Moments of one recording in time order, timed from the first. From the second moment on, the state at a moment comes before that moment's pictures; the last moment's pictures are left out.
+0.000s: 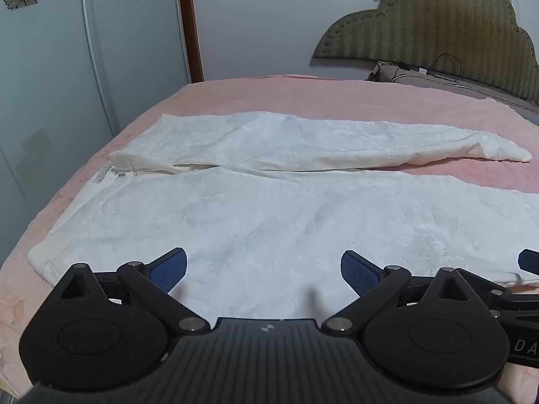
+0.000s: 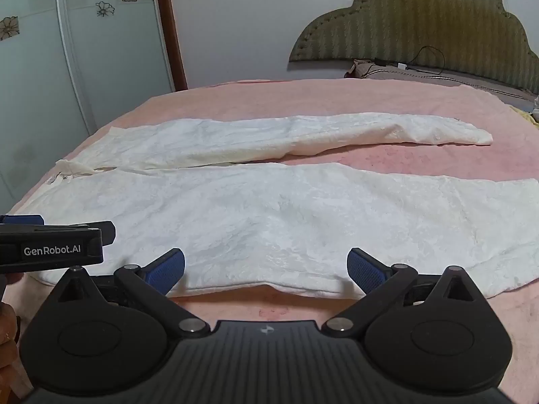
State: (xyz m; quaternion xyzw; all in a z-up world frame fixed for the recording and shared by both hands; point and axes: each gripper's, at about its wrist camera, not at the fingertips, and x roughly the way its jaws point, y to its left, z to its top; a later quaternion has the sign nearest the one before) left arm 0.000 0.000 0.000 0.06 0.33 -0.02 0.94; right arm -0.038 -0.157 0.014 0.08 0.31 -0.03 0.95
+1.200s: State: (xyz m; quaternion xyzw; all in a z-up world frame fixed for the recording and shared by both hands) left arm 0.003 -0.001 -0.004 0.05 0.34 0.00 0.94; right arm -0.036 -0.160 0.010 0.09 0.32 -0.02 0.94
